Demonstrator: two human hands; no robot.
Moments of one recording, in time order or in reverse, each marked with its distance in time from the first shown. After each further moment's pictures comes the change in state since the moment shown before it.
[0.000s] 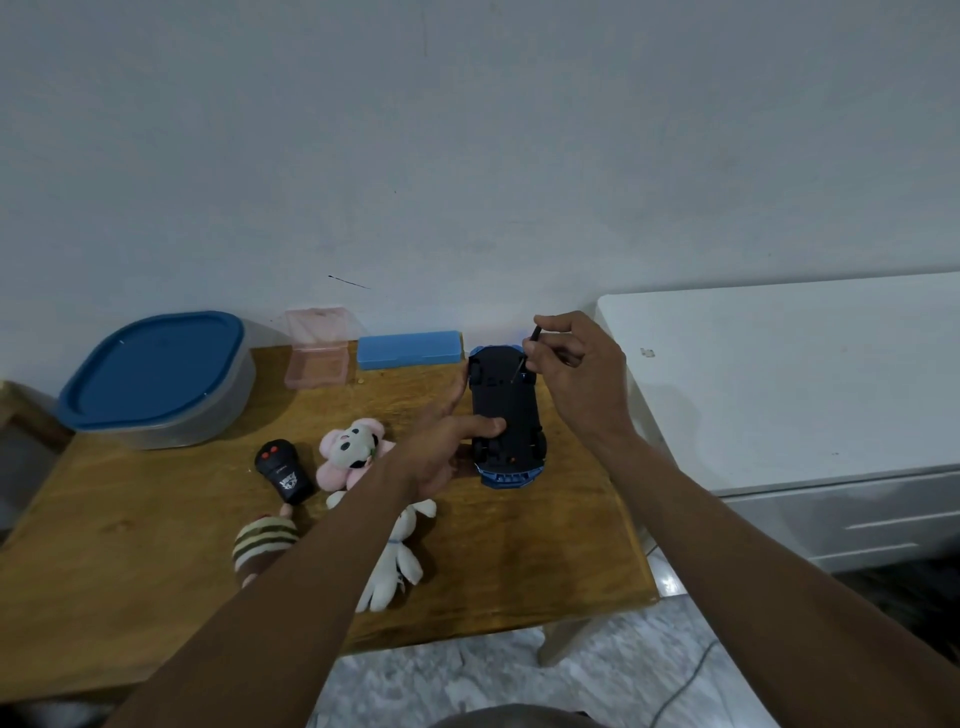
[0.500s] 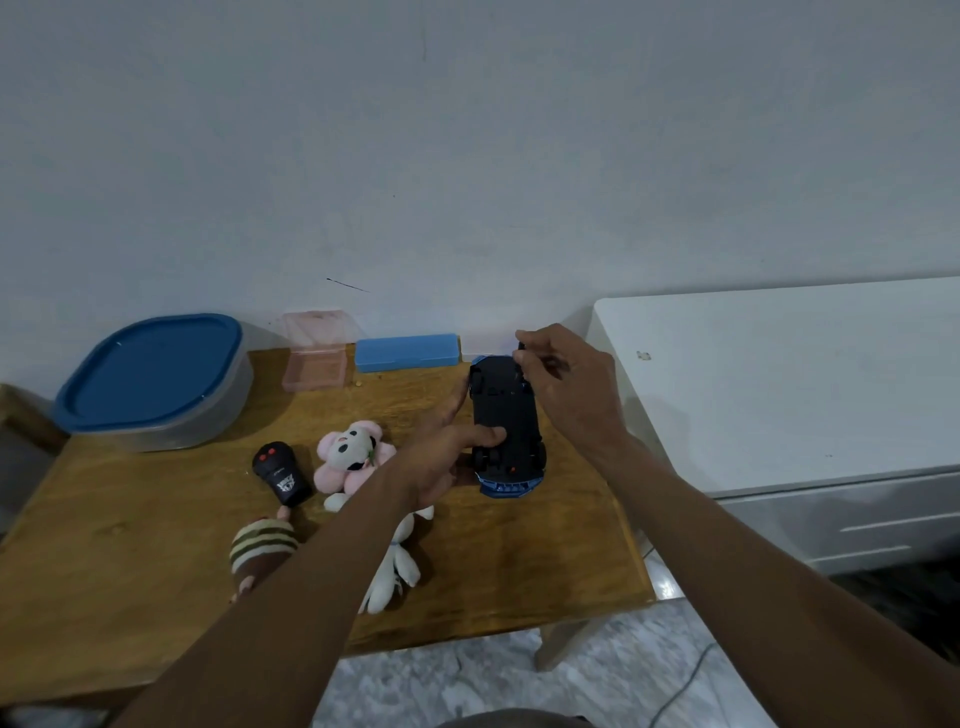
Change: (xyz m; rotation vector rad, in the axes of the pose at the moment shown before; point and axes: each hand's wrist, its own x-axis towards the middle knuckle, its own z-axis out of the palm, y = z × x) left_hand -0.006 -0.004 0.004 -0.019 0.009 -0.023; right_hand -0.003 0.004 0.000 -0.169 -0.050 -0.180
